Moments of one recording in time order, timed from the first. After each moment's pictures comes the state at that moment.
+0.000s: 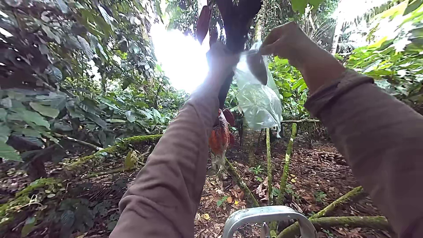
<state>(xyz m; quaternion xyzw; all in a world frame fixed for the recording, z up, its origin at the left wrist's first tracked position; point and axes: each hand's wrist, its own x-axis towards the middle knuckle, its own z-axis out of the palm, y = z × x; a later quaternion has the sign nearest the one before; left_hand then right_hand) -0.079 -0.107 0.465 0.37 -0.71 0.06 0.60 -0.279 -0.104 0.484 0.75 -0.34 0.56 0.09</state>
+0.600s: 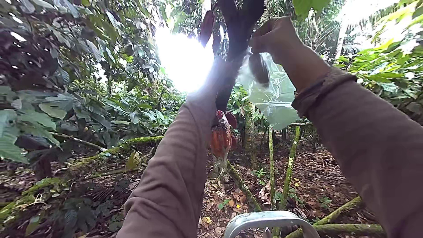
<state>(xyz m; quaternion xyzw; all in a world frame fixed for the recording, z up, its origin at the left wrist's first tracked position) -0.048 -0.153 0.477 0.37 -0.70 -0.20 0.58 -0.244 -0.118 0.505 0.71 -0.24 0.66 -0.01</state>
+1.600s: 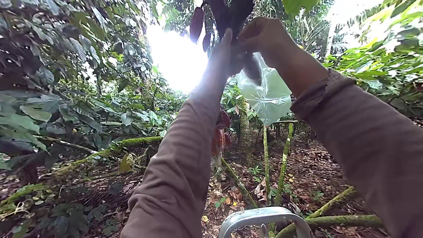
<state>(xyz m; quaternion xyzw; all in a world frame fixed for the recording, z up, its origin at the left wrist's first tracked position) -0.108 -0.103 0.472 0.23 -0.67 -0.30 0.64 -0.250 -0.104 0.487 0.77 -0.18 0.61 -0.01</state>
